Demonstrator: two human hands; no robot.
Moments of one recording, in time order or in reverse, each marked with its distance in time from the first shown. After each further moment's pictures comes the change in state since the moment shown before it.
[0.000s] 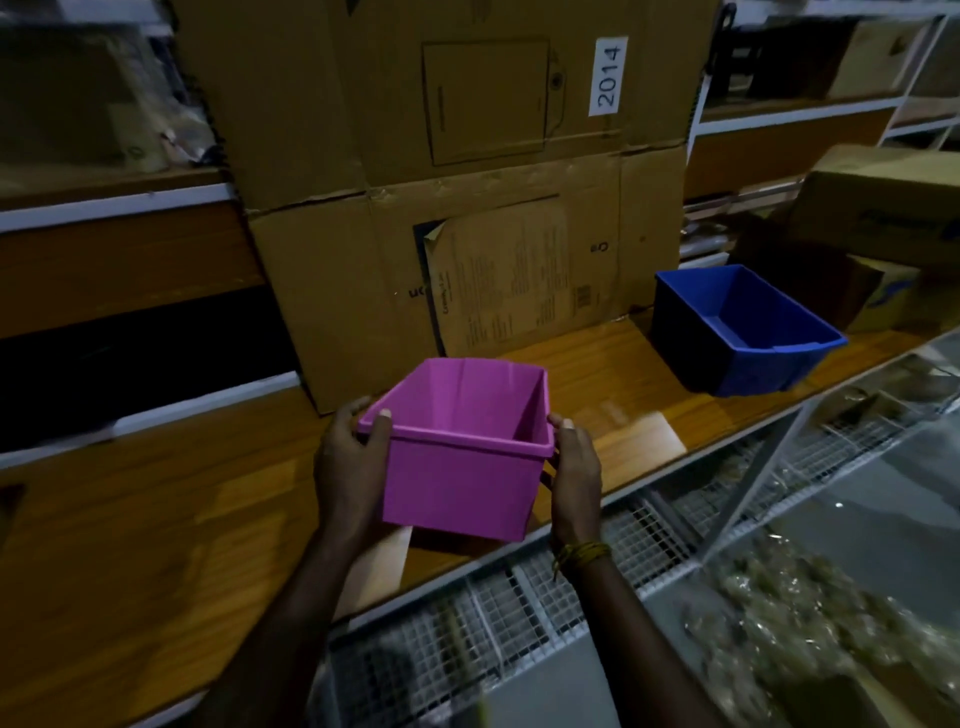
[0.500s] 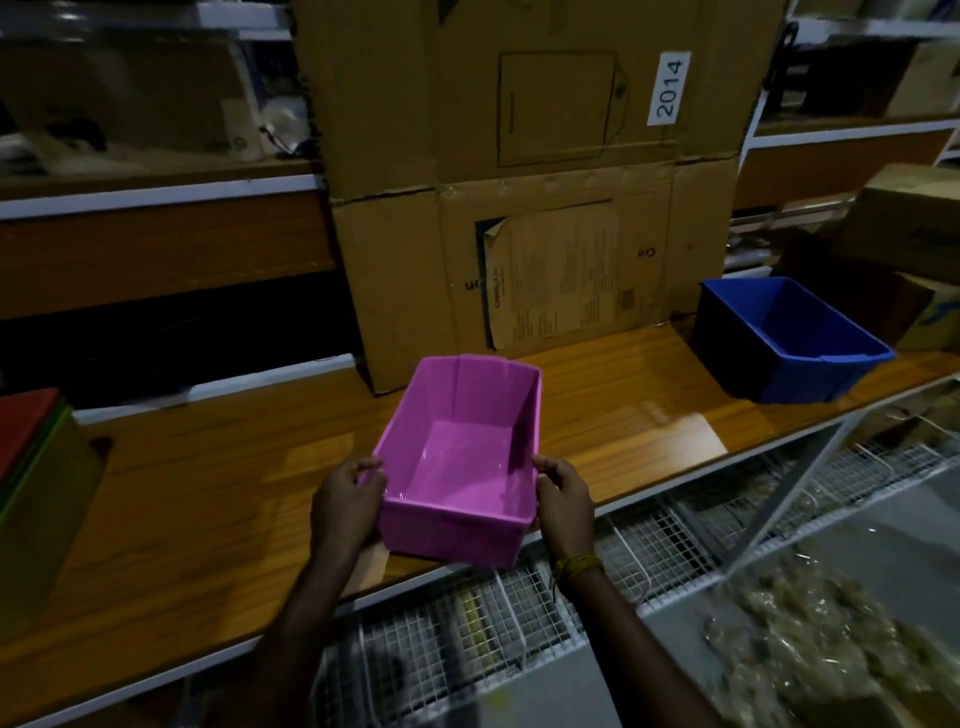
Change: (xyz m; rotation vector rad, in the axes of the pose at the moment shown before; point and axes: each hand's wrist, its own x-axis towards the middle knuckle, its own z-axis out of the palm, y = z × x) left_hand -0.019 -0.086 -0.087 0.097 -0.068 -0.203; right_hand -0.059 0.054 0.041 -0.248 -0.106 0.057
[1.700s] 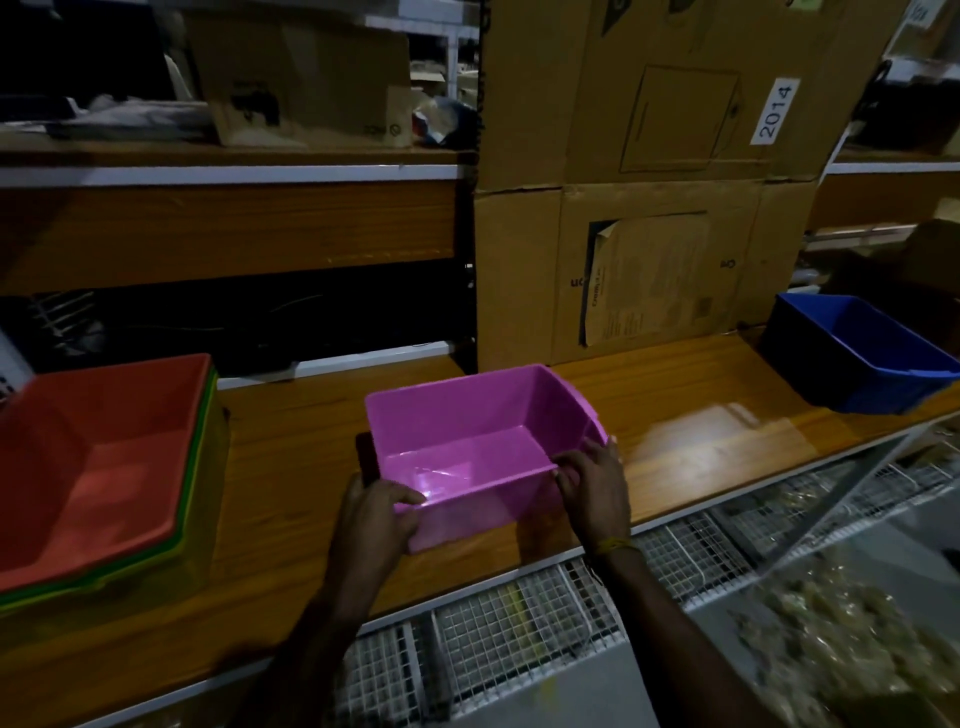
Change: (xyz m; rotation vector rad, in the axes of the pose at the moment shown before) left_hand 0.048 -0.129 -0.174 0.261 -0.123 0.255; right_hand -0.054 0.004 0.162 -0.878 0.022 -0.449
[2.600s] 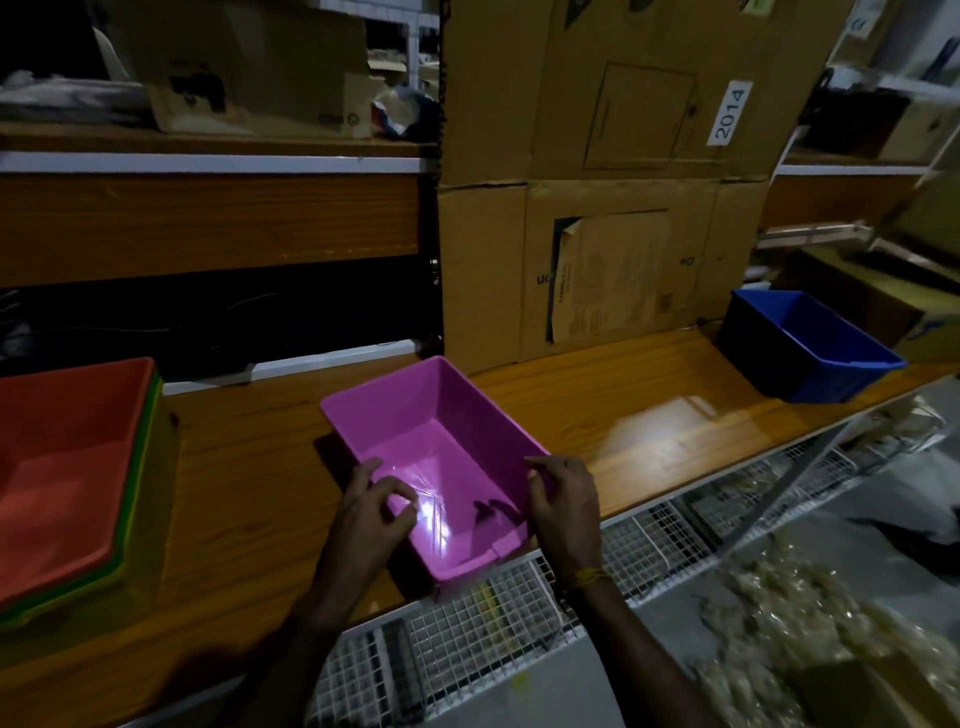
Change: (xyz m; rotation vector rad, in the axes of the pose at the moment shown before) left_hand 0.011 0.006 0.025 -0.152 -0.087 0.154; right_hand -0.037 -0.029 -0.023 0.290 0.147 0.036
